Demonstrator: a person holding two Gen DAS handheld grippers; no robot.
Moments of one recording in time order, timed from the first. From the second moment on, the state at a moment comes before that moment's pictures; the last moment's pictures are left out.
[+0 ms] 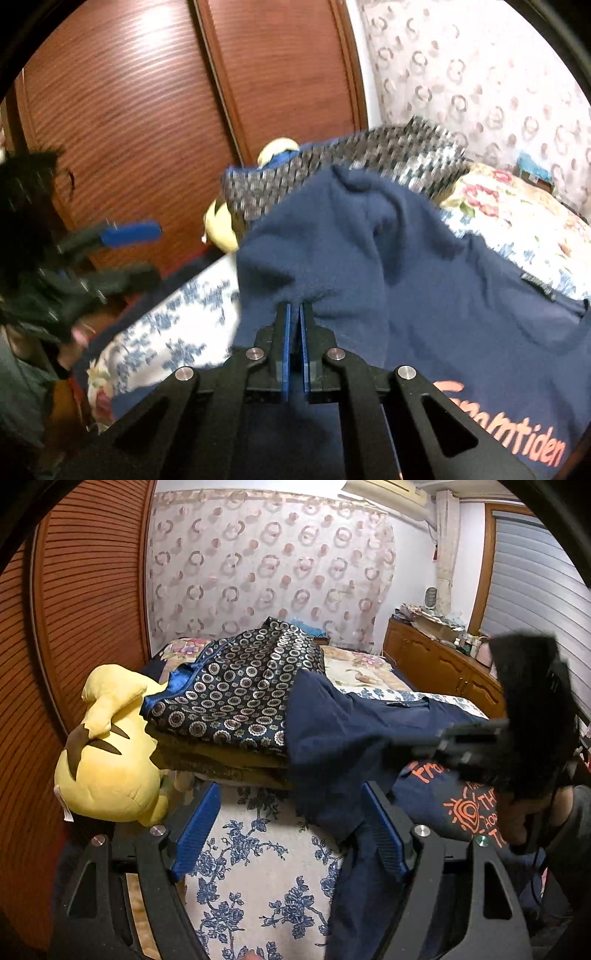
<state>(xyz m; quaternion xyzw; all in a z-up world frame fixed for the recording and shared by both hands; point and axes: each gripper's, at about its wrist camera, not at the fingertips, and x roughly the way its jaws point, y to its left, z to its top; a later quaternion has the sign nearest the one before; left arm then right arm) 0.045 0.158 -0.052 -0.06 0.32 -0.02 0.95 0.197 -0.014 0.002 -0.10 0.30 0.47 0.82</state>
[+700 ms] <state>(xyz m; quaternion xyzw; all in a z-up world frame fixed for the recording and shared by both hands) 0.050 0.146 -0.062 -0.06 0.33 -0.04 0.94 0.209 -0.090 0.020 -0.02 0.26 0.36 0.90</state>
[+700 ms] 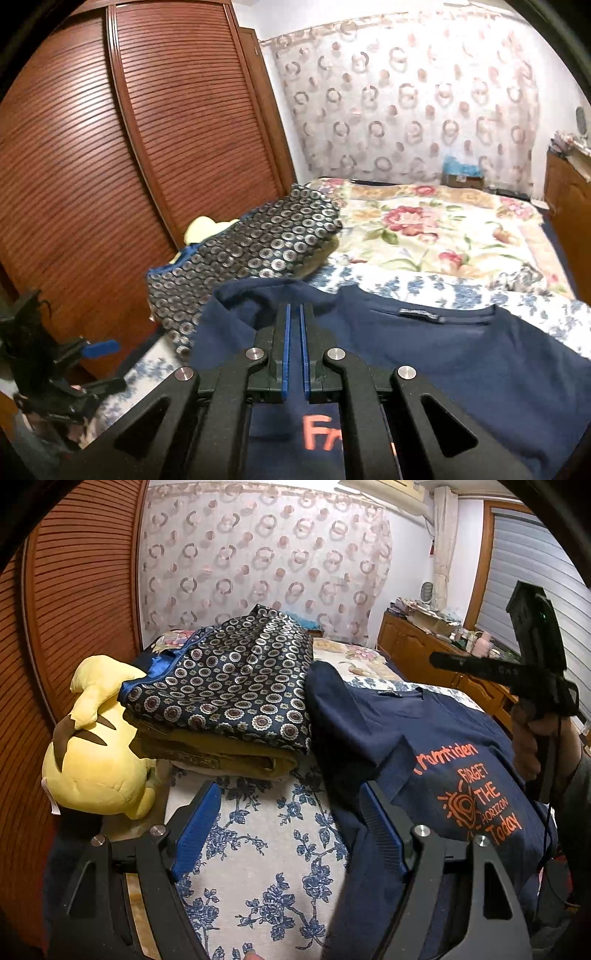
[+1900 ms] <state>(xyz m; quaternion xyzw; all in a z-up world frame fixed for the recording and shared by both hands) 0.070 0.096 -0.114 -0.03 0.40 -0.07 0.91 0.229 -0.084 0.023 -0.06 0.27 0.37 0.89</state>
